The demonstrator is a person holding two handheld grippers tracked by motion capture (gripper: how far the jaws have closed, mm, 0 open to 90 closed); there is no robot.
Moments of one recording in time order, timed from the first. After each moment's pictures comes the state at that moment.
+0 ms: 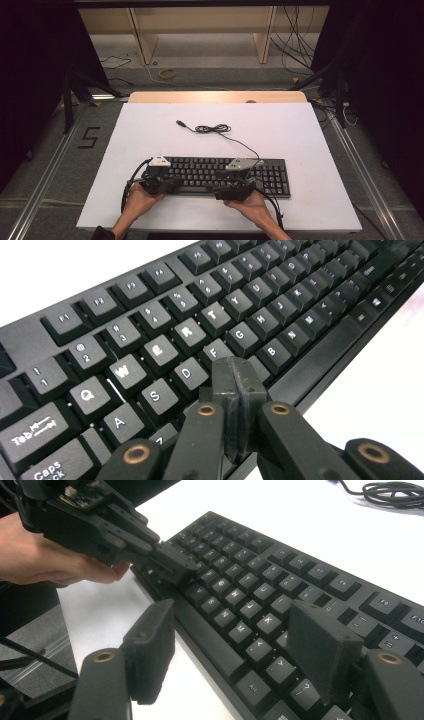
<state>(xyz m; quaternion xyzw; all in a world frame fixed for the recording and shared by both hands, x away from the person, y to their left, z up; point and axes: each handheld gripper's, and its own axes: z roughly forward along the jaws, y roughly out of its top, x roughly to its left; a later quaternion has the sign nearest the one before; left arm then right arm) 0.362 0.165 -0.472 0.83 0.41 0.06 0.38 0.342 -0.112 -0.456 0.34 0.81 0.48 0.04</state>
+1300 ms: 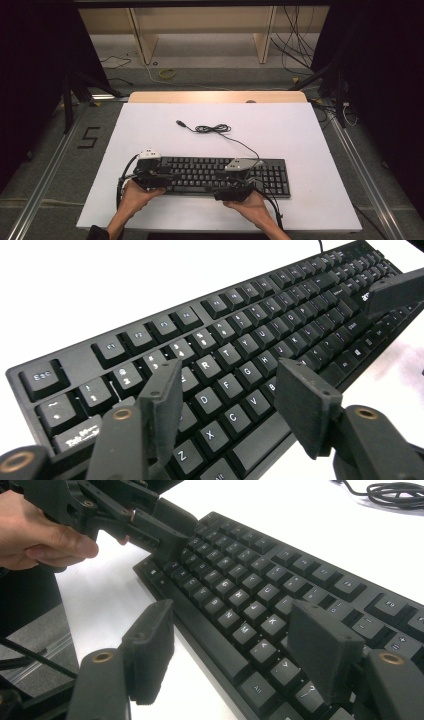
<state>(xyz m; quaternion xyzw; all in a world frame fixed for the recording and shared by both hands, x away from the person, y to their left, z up) 0.367 0.181 -0.455 0.79 0.44 0.06 0.42 0.341 -0.110 -0.456 0.34 0.81 0.48 0.04</state>
